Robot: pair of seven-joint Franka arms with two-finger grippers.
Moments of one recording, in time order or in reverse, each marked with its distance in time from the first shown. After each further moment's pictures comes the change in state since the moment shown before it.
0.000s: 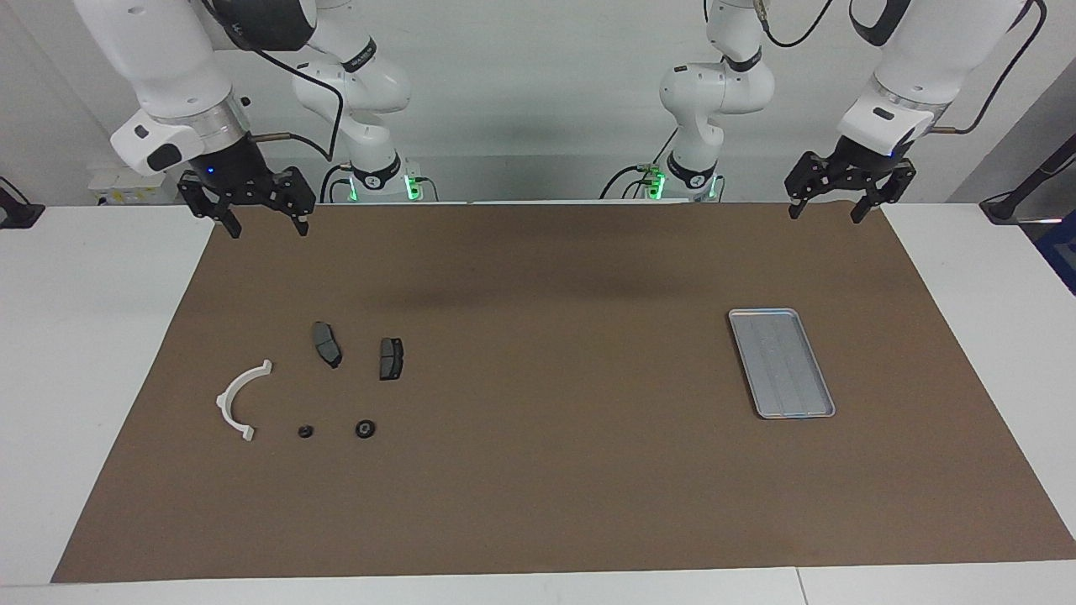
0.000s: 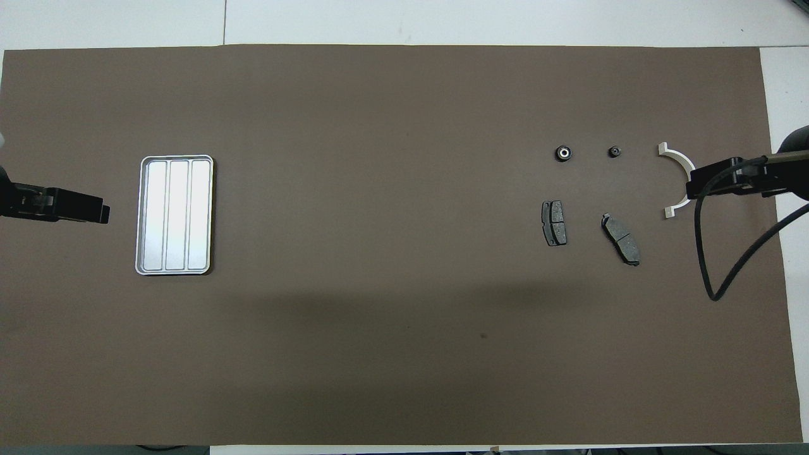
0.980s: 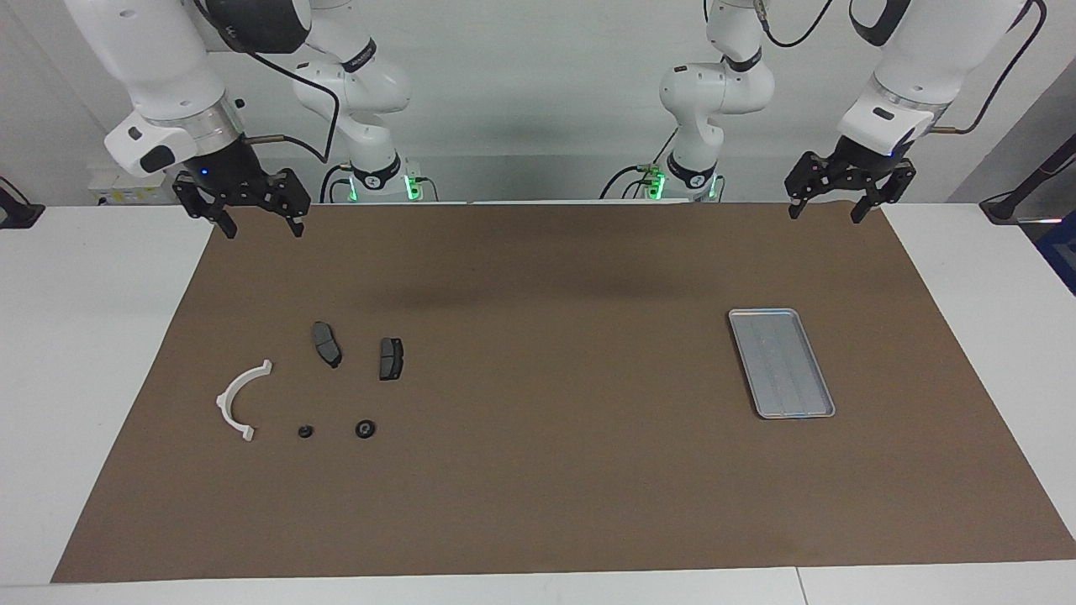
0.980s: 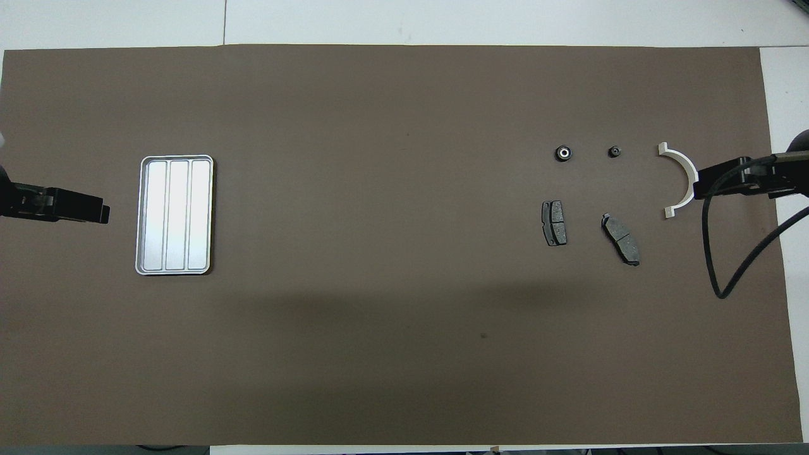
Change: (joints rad) left arm 0.000 0.000 0.000 0.000 0.000 0.000 0.000; right arm -0.020 0.000 -0.003 -0.005 0.000 0.000 0.000
